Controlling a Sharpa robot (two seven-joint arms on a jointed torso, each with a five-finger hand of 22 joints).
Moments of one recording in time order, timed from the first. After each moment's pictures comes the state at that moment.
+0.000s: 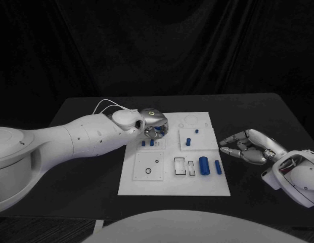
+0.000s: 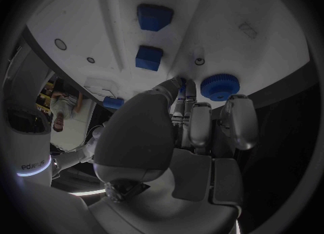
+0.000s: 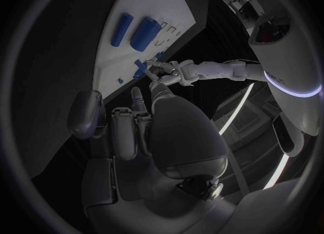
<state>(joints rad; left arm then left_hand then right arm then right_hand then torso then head) 1.12 -0.45 -0.21 0.97 -1.76 -0.27 0.20 1.46 -0.09 0.30 0.14 0.16 1.03 0.03 0.11 0.31 1.08 -0.01 0.21 0.32 1.39 -0.05 1.37 1.17 0.08 1.39 0.10 1.26 1.31 1.08 -1.11 -0.25 1.69 -1.07 -0.52 0.18 1.41 0.03 0.02 0.28 0.37 0.98 0.12 0.08 0.13 1.46 0.04 1.53 1.31 1.46 -0.03 1.45 1.31 0.08 1.43 0.07 1.11 1.31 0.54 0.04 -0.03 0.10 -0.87</state>
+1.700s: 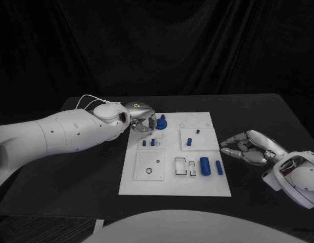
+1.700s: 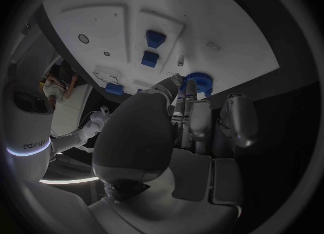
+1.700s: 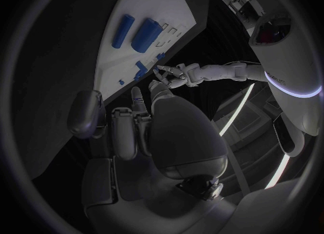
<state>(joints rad) 1.18 -0.62 -0.22 1.11 -1.63 -0.26 0.19 1.46 -0.09 0.32 0.12 0.16 1.08 0.05 0.12 0.32 1.16 0.00 0.17 0.29 1.36 -0.04 1.33 1.09 0.08 1.38 0.09 1.23 1.31 1.07 -1.11 -0.25 1.68 -1.07 -0.51 0.18 1.42 0.03 0.02 0.28 0.37 0.98 0.12 0.08 0.13 1.46 0.04 1.53 1.31 1.46 -0.03 1.45 1.31 0.08 1.43 0.07 1.11 1.31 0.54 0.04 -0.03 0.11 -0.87</state>
